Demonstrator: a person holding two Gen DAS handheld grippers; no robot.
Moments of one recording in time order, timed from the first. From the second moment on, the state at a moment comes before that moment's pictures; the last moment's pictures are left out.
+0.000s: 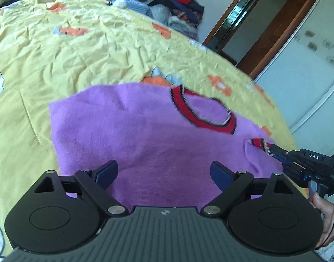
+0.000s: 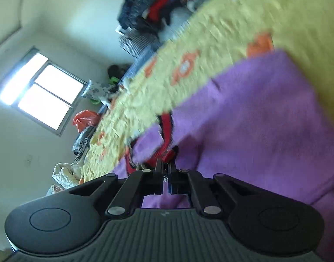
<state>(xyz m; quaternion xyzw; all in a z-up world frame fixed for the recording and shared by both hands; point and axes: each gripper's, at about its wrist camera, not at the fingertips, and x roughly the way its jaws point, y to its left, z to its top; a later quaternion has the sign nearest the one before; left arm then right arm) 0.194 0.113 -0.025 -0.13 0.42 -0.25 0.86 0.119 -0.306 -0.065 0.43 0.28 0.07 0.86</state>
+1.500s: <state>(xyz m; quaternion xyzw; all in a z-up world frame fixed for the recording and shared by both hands) 0.209 0.121 -0.002 -0.07 0.41 -0.22 0.88 0.112 -0.324 -0.019 0.13 0.29 0.10 0.94</state>
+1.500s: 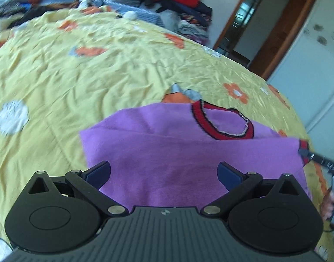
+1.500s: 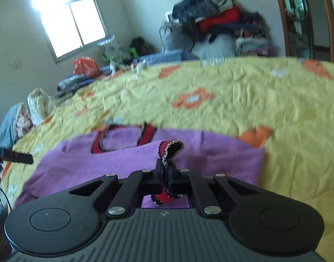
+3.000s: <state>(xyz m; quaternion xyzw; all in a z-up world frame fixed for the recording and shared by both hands) 0.113 0.163 -0.053 0.09 0.42 -0.18 0.89 -0.042 -0.337 -0.037 -0.03 0.40 0.04 0.91</state>
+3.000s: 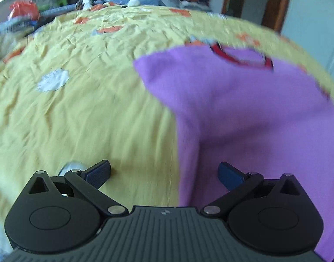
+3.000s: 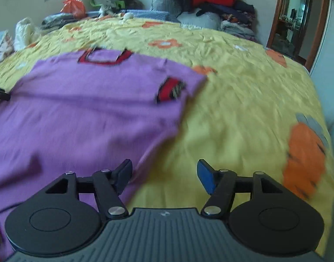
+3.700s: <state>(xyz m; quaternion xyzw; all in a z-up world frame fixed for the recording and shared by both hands) 0.059 0.212 -0.087 -0.12 0.48 -0.23 0.84 -0.069 -0.259 -0.050 -0.14 0.36 0.12 0.92</state>
